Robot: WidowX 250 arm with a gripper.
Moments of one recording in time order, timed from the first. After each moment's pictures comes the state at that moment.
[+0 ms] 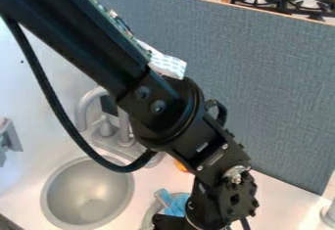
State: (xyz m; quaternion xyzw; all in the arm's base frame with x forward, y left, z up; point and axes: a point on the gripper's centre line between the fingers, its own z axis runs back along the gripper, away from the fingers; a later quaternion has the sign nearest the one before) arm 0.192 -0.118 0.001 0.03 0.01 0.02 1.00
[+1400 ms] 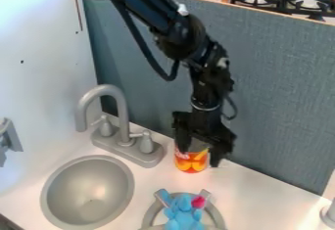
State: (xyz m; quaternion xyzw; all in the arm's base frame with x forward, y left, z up) arm 0.367 -0.031 -0.008 0.02 -0.04 -0.01 1.00
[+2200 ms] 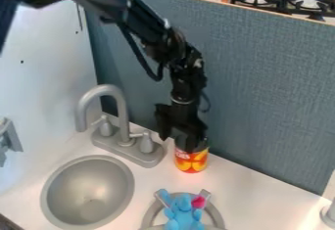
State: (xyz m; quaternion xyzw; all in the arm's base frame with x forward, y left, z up) arm 0.404 0.025 -0.043 0.05 -0.02 -0.03 1.00
